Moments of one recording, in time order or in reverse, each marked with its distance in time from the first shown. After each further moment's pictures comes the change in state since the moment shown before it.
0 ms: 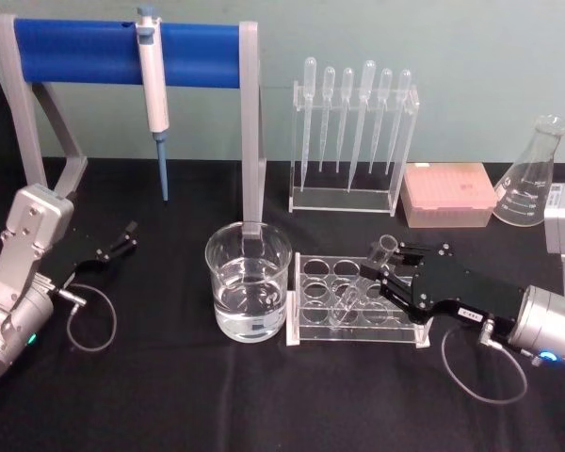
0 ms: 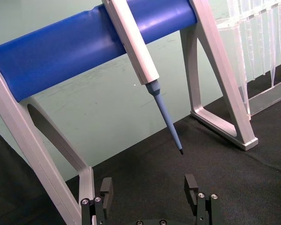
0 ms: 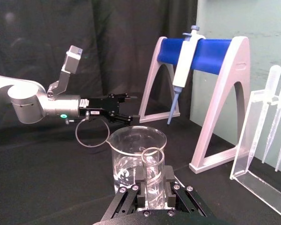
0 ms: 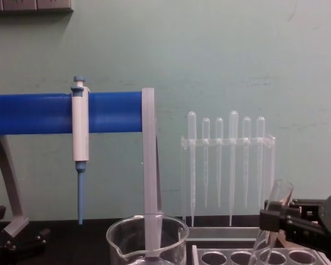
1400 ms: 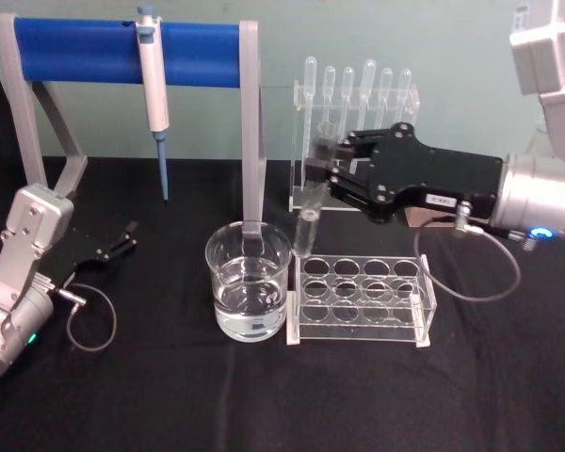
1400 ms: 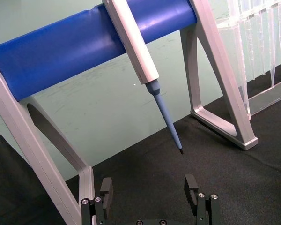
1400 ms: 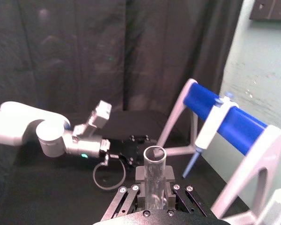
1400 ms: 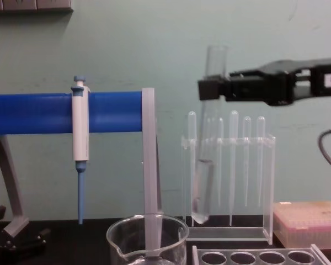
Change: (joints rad) left arm 0.000 0.000 0.000 0.000 0.000 0.000 0.000; right arm 0.265 0.058 -0.075 -0.286 0.031 0.362 -0.067
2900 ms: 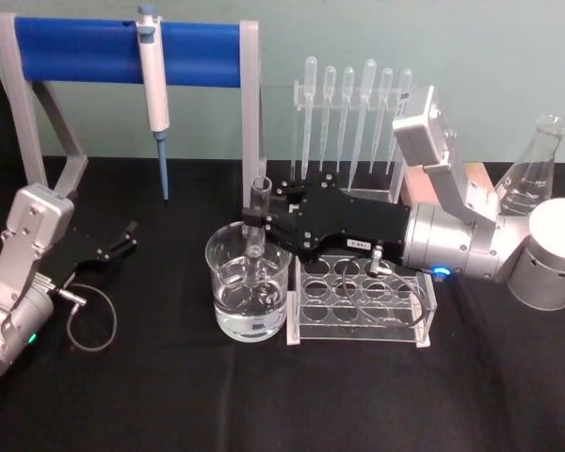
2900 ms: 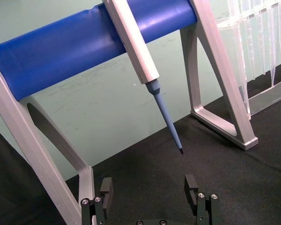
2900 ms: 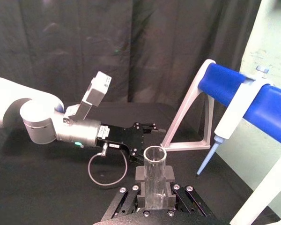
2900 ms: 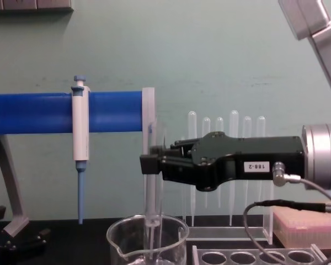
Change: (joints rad) left arm 0.000 0.000 0.000 0.000 0.000 0.000 0.000; right arm 0.056 -0.181 -0.159 0.274 -0.126 -0.194 0.012
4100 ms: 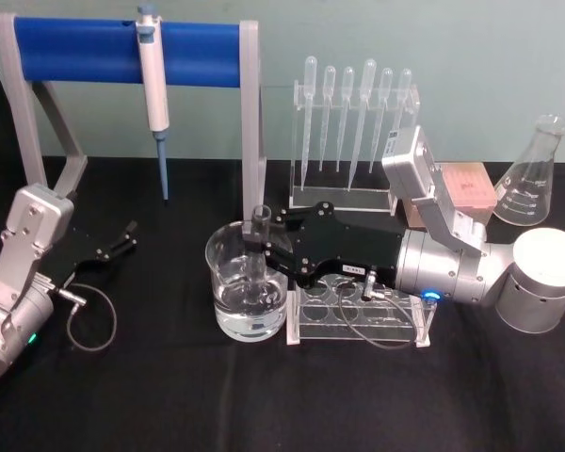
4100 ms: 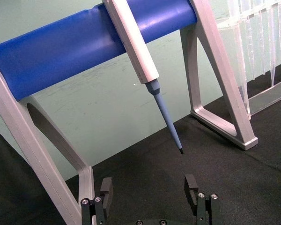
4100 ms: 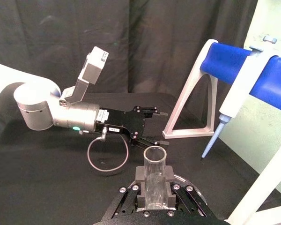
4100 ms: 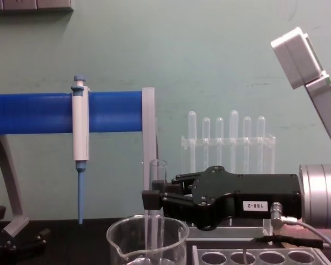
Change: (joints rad) left arm 0.000 0.000 0.000 0.000 0.000 0.000 0.000; right arm -0.039 -0.052 0.014 0.099 -0.048 -0.057 0.030
